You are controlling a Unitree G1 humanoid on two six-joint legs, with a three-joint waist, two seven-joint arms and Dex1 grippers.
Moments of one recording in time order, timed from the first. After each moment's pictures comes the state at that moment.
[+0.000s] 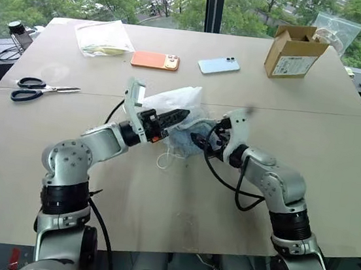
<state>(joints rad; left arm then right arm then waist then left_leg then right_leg) -0.44 0.41 0.31 -0.16 -1.10 1.10 -0.39 -0.52 -0.08 0.23 -0.09 0.33 0.83 0.28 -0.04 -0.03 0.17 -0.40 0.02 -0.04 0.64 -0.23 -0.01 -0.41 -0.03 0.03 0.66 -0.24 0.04</state>
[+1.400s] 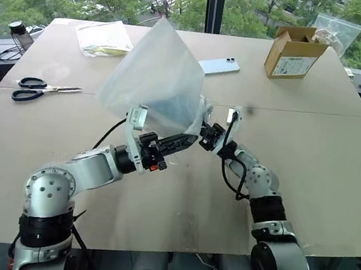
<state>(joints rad) -0.25 0.48 0.26 -0.43 -1.50 1.10 -0.19 -0.60 0.14 -0.06 0.35 0.82 0.64 0.65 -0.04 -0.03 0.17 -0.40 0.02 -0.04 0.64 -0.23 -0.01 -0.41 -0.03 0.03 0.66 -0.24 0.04</state>
